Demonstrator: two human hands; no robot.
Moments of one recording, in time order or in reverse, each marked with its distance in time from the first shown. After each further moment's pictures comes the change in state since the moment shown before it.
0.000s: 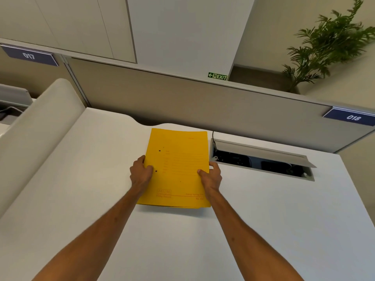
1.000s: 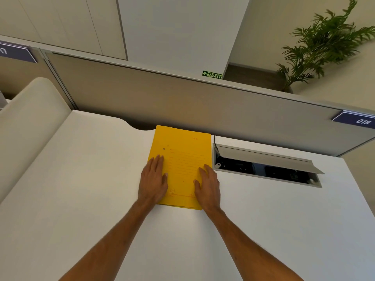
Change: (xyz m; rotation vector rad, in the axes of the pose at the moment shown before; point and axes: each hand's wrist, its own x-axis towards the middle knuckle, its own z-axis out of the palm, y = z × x) left_hand 0.047 -0.029 0.051 0.571 -0.111 0.500; right_hand 0.032 0.041 0.030 -0.731 -0.090 -0.462
